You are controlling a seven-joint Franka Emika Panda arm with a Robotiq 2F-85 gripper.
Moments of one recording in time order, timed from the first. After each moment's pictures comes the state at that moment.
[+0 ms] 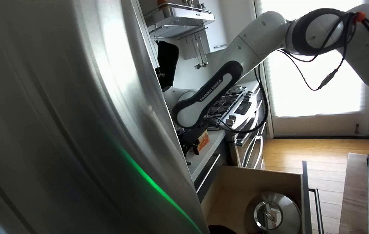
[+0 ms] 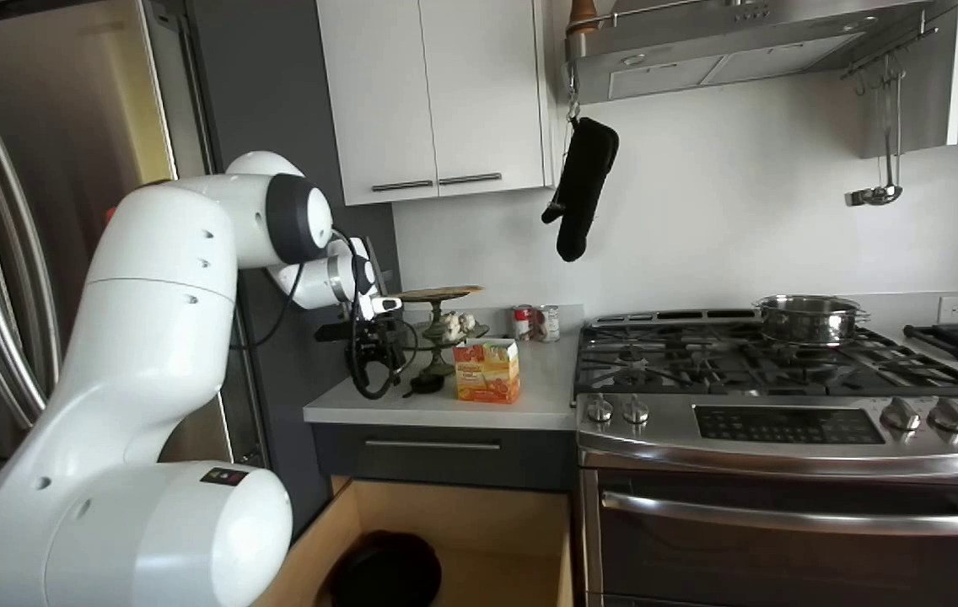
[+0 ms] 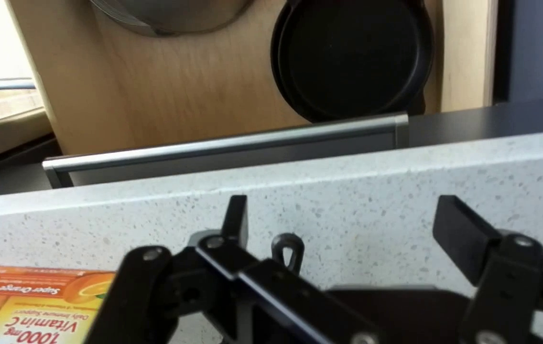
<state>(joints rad) 0.42 0.46 0.07 -1.60 -0.21 2.07 0.50</state>
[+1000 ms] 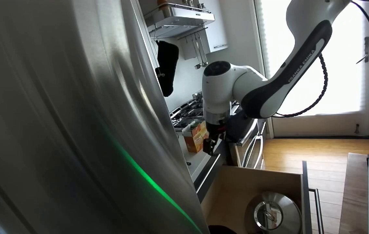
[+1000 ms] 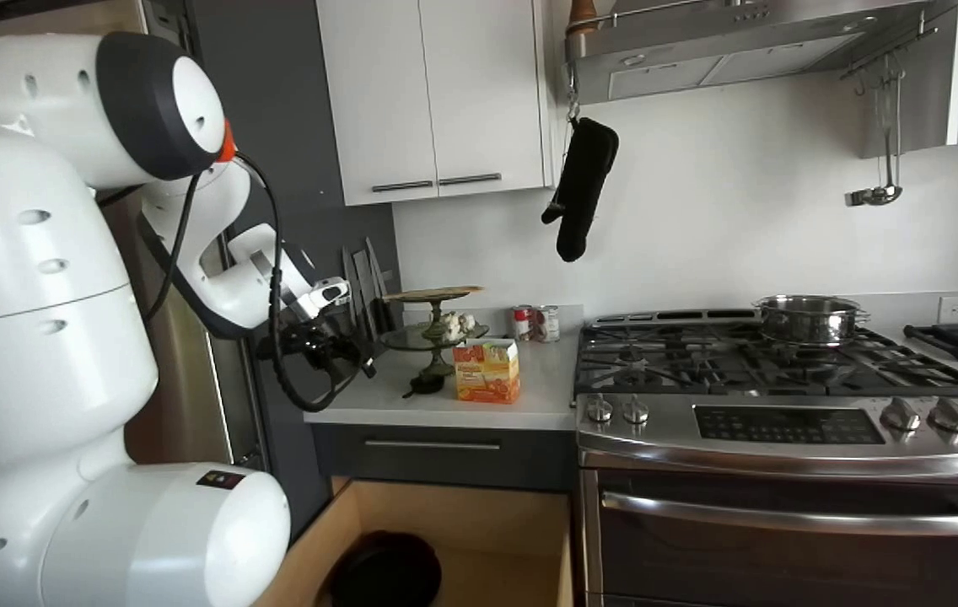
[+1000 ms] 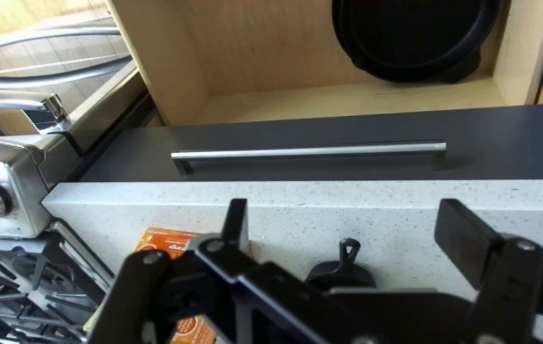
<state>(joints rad) 0.38 -0.13 0.19 -2.33 -0.58 2.40 0.89</state>
